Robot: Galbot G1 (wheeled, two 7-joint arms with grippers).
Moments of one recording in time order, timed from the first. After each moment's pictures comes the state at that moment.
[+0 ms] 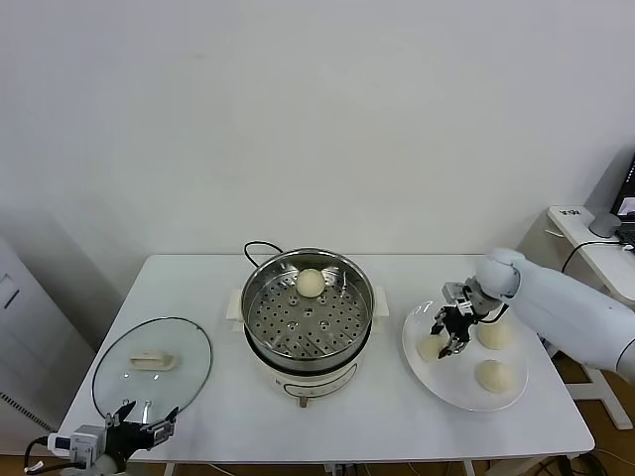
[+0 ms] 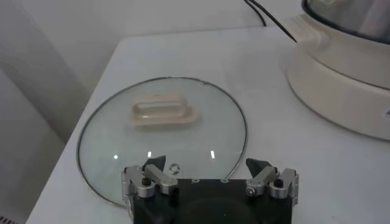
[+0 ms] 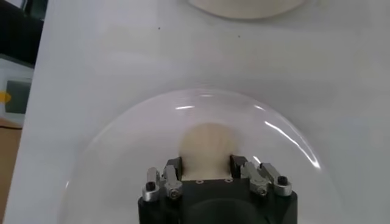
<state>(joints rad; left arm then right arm) 1.71 -0.88 -0.59 -2.06 -0.65 0.44 -0.21 0.17 0.73 -1.00 1.09 0.15 -0.05 -1.17</state>
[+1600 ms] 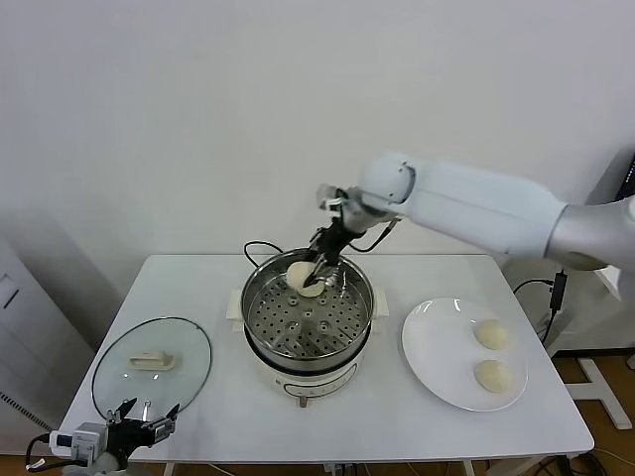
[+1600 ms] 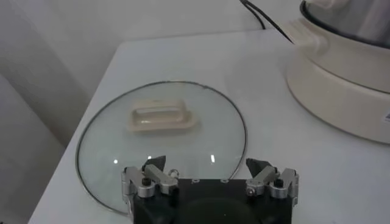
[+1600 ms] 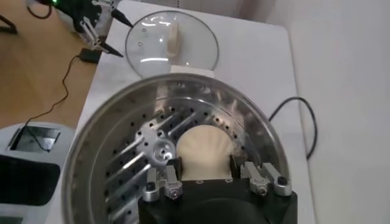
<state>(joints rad) 1.70 -0.88 -0.58 -2.06 -0.64 0.44 -0.21 0.60 1.16 -1.32 1.25 0.80 -0.41 -0.88</state>
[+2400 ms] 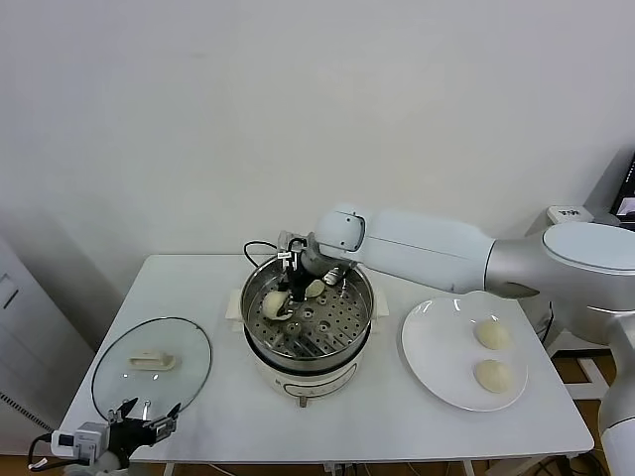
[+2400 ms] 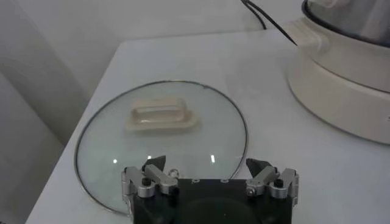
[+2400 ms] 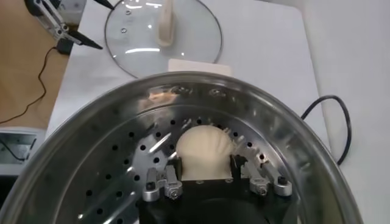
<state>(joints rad) 1.69 -0.89 -0.57 -2.05 -0.64 0.43 -0.21 0.46 1.26 -1.31 1.23 0.78 -0.49 -0.70</state>
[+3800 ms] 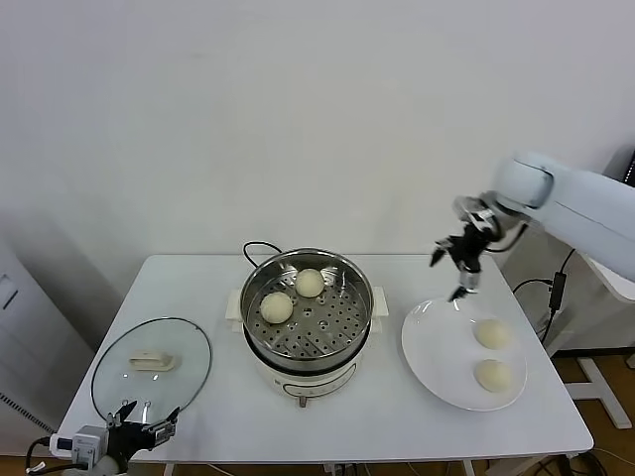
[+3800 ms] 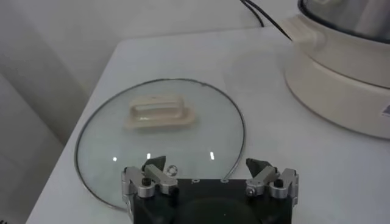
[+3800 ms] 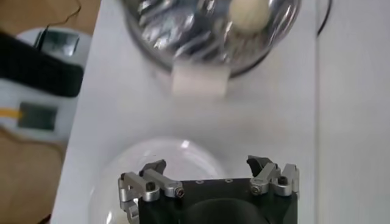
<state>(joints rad) 1.72 -0.88 -0.58 -2.06 -0.64 0.44 -0.21 0.55 0.65 -1.24 1.22 0.30 -0.06 -1.31</state>
